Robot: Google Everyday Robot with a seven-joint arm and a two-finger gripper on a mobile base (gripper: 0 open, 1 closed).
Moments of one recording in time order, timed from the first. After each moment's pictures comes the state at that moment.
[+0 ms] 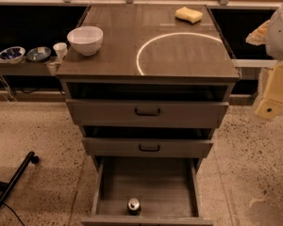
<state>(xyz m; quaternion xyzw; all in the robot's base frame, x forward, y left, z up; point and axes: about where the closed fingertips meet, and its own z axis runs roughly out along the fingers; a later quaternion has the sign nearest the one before) 0.438 -0.217 0.976 -0.60 0.78 -0.03 0.16</state>
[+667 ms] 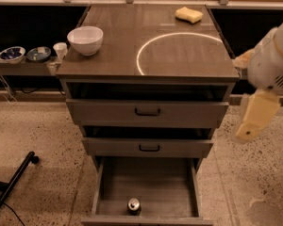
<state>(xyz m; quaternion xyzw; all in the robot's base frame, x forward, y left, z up) 0.434 -0.203 0.927 -0.60 0.78 -0.01 0.17</state>
